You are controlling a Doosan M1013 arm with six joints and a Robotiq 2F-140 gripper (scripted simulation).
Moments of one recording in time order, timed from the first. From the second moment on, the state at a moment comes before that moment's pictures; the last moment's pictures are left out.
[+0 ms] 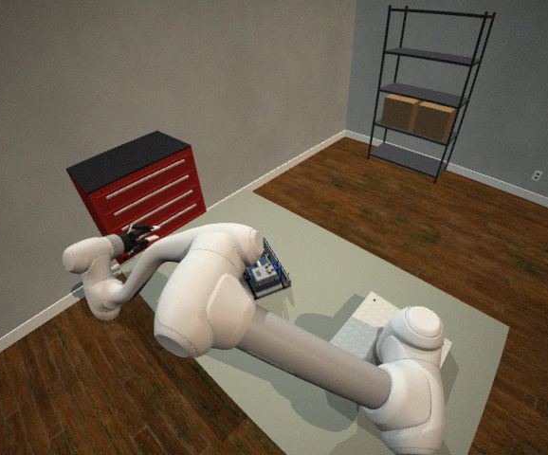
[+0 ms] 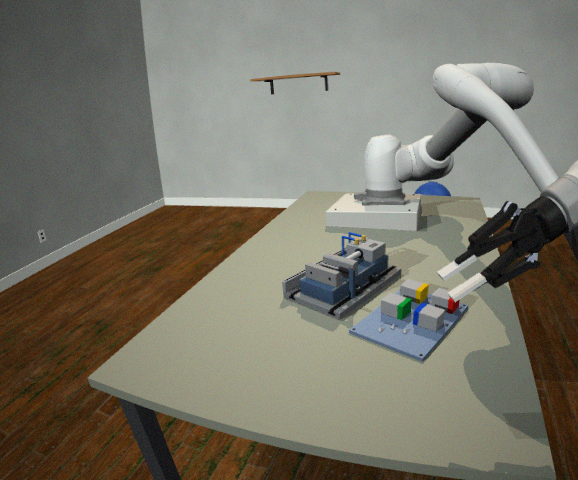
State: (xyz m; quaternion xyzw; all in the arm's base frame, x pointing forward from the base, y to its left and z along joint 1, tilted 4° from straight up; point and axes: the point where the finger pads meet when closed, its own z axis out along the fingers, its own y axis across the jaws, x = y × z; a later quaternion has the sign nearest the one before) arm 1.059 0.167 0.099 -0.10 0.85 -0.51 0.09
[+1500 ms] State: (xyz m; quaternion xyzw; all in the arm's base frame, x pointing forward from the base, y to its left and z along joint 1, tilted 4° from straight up) arm 1.059 0.167 0.099 -0.10 0.85 -0.51 0.09
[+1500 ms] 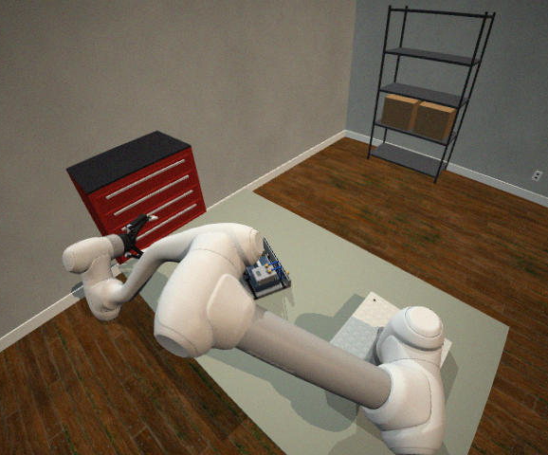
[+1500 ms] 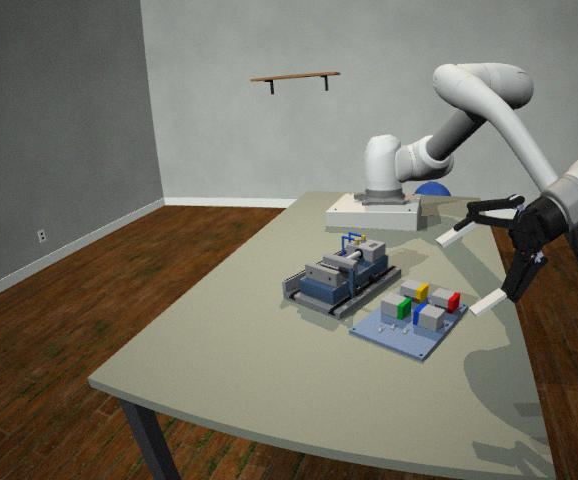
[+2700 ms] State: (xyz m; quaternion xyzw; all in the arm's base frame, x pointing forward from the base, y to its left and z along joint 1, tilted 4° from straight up) arm 0.992 0.156 0.129 -0.26 0.90 -0.35 0.05
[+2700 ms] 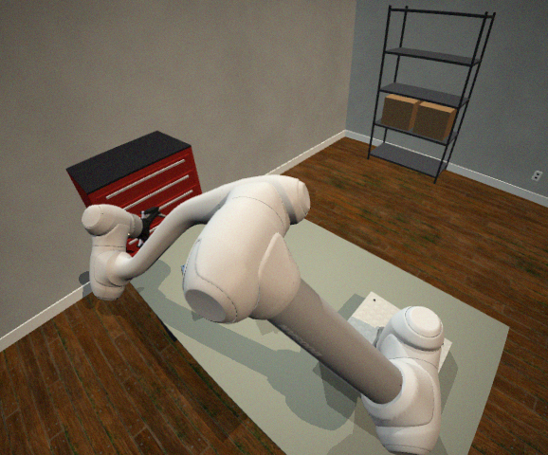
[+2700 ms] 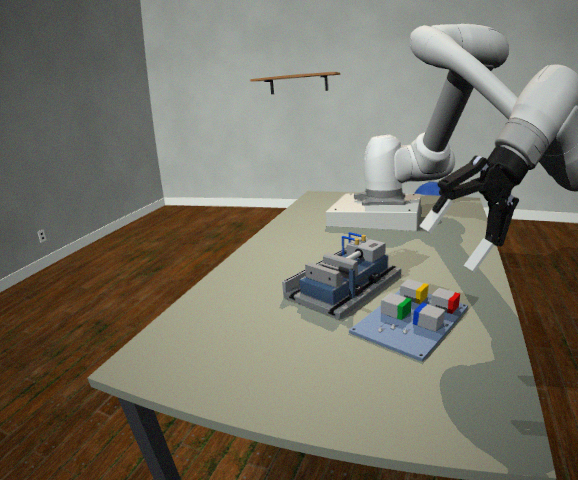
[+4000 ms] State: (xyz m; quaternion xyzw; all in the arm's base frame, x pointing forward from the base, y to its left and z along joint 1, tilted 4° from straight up) arm 0.918 0.144 0.164 -0.41 0.90 -0.15 0.00
